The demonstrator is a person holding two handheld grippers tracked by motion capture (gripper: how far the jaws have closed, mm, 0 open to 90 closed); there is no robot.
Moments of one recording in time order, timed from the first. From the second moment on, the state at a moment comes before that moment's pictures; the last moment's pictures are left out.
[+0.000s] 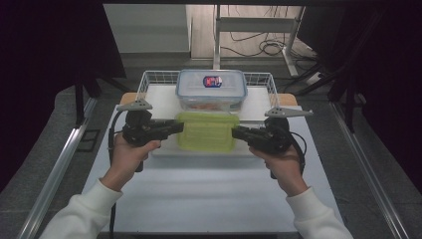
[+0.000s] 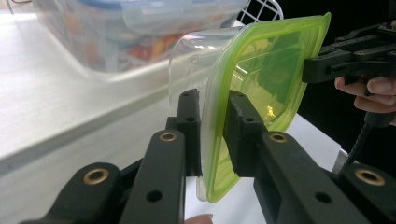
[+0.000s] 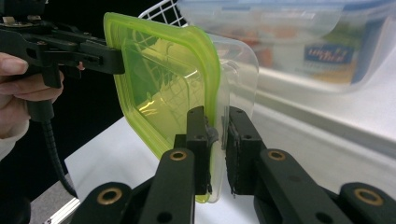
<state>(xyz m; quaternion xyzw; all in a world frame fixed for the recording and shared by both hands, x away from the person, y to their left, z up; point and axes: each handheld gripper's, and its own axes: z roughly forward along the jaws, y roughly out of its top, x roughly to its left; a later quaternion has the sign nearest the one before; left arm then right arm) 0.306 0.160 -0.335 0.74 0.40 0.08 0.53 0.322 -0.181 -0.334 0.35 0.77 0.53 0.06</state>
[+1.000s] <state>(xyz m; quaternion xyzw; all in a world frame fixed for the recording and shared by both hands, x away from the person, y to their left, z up) 0.410 0.164 -0.245 0.73 0.42 0.08 0.53 0.417 -0.173 -0.231 0.38 0.75 0.53 0.07</state>
